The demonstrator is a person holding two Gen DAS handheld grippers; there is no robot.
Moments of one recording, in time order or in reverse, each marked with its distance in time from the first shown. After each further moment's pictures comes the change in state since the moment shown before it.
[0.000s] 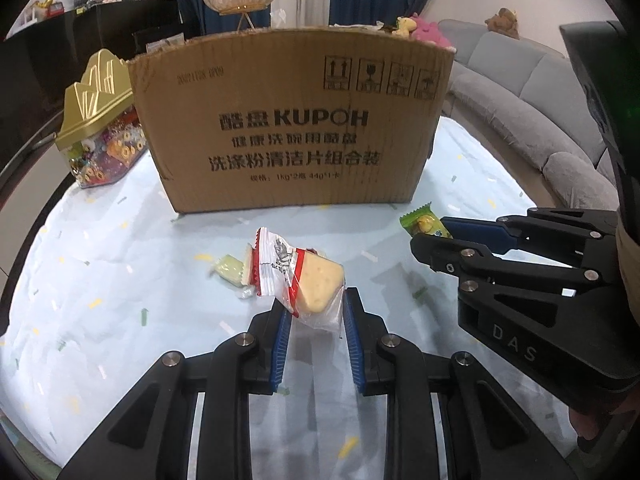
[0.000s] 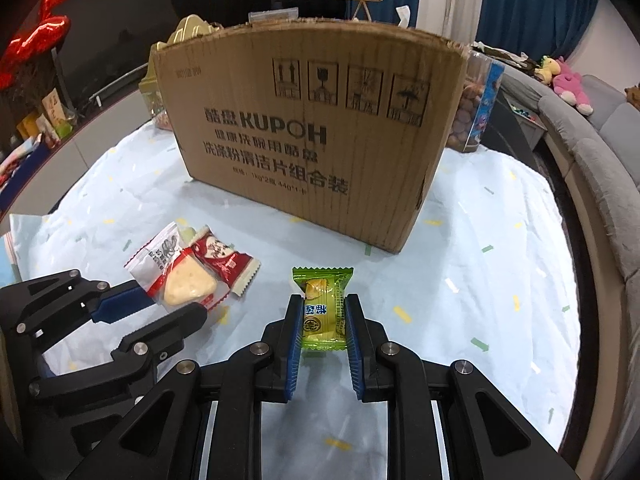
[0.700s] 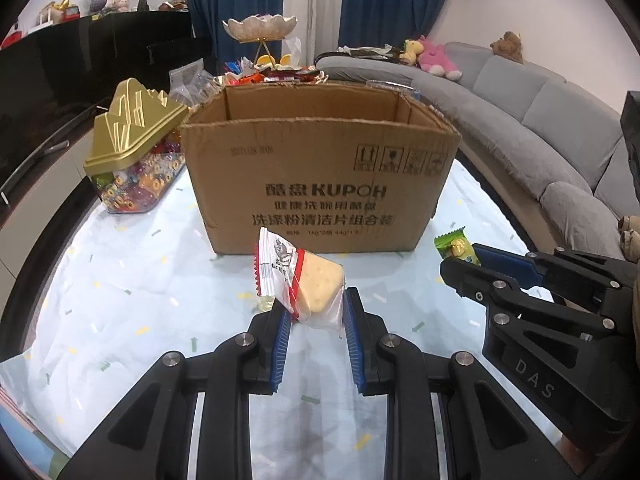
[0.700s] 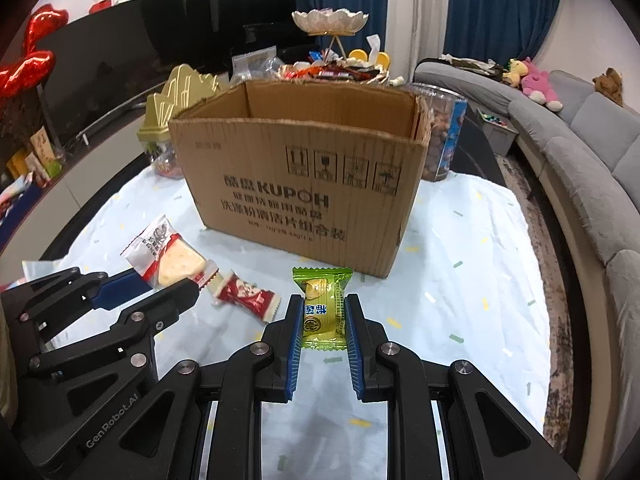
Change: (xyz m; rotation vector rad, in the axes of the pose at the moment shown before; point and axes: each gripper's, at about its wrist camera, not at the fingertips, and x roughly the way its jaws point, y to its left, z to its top) left arm -0.050 0.022 0.030 -0.035 -0.065 0.004; right arm -0.055 0.016 0.017 0.093 -0.088 -0.066
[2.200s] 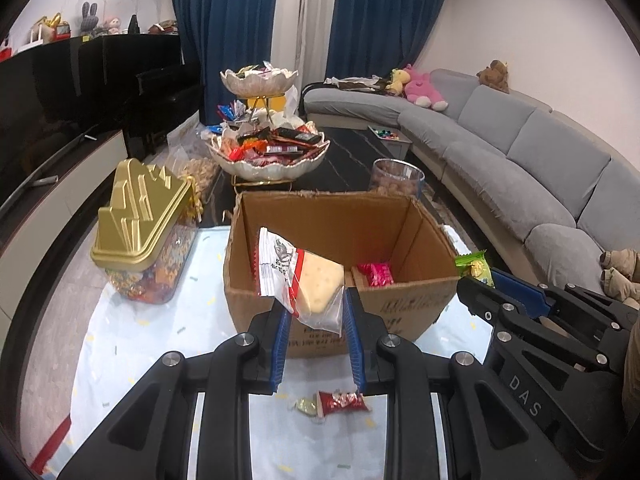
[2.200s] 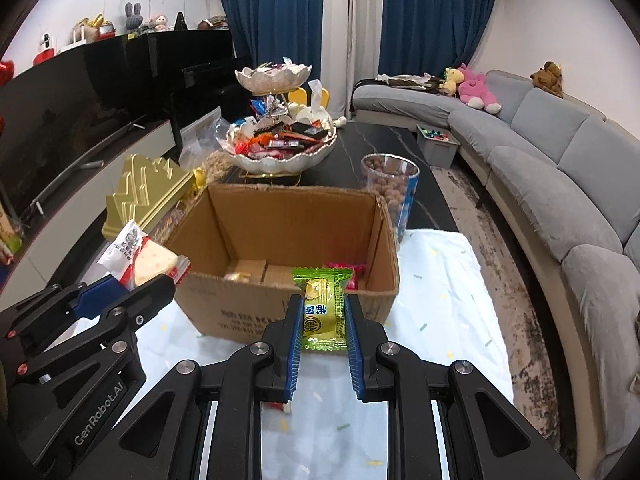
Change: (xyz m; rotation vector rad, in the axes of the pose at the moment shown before) left arm -0.031 0.045 0.111 0.017 -0.089 -0.073; right arm -0.036 0.024 0.098 0.150 -0.083 -0.180
